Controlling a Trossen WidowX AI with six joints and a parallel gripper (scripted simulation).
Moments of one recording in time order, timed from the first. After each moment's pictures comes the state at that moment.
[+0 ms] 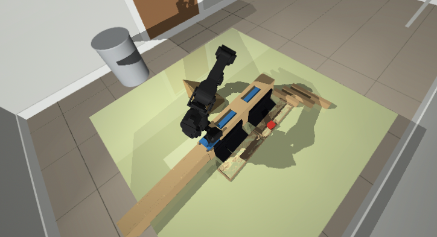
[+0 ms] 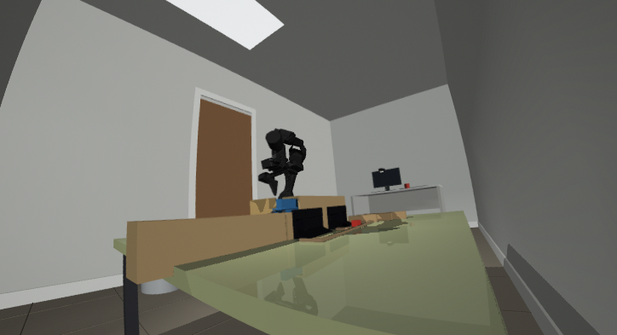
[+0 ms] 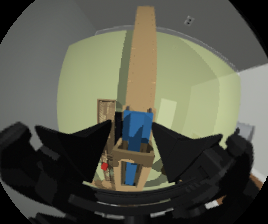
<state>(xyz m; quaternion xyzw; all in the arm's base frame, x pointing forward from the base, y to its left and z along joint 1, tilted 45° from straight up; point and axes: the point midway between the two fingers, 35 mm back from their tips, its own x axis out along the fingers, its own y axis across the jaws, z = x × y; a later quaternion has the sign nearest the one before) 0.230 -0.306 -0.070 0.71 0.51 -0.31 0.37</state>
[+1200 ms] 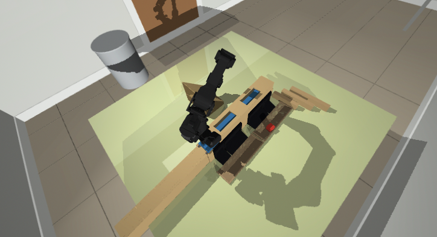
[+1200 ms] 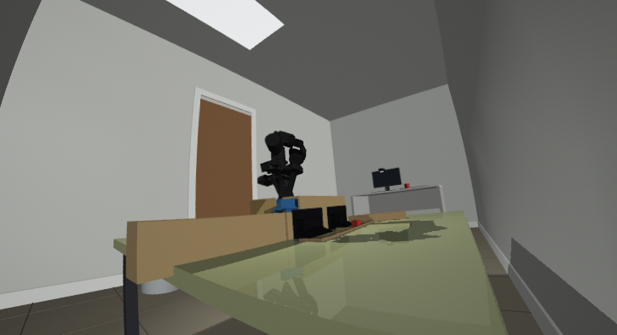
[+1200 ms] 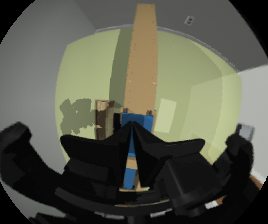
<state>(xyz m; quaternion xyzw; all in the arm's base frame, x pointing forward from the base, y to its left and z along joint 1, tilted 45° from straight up) 0.231 -0.301 -0.082 0.71 0.52 -0.31 0.37</state>
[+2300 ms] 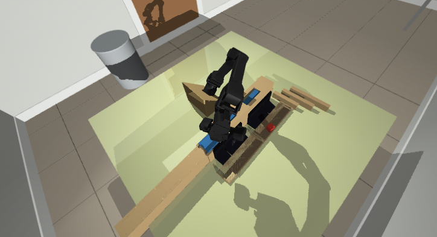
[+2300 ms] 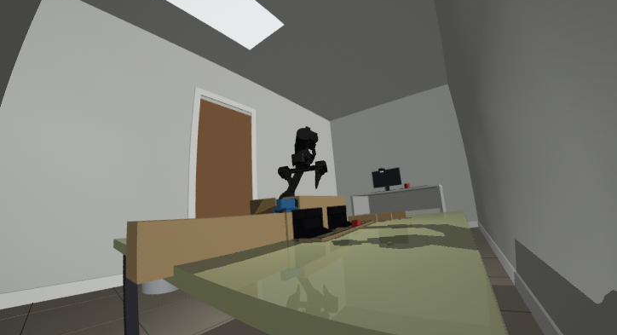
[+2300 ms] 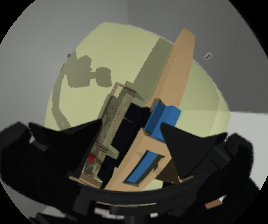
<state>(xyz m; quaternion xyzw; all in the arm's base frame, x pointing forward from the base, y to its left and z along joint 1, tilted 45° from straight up) 0.299 -0.276 -0.024 0.61 0.57 -0.22 0.51</state>
